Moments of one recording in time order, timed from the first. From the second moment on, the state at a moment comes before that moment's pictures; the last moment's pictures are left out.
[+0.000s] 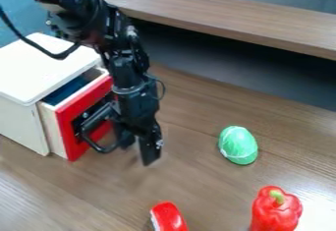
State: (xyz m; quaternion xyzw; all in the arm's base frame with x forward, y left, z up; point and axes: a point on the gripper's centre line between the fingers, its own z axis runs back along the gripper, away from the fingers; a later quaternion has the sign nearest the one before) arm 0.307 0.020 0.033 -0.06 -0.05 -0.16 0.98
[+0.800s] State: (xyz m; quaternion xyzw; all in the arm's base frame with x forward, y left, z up) arm 0.301 -0.042 0.032 -0.08 -0.05 -0.23 0.97
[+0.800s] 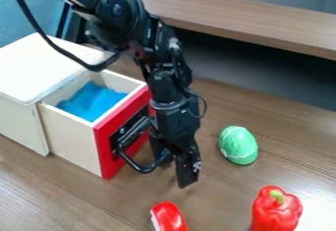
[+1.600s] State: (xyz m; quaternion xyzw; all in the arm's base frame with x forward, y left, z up) arm 0.297 -0.046 0.054 -0.06 -0.06 -0.23 0.97
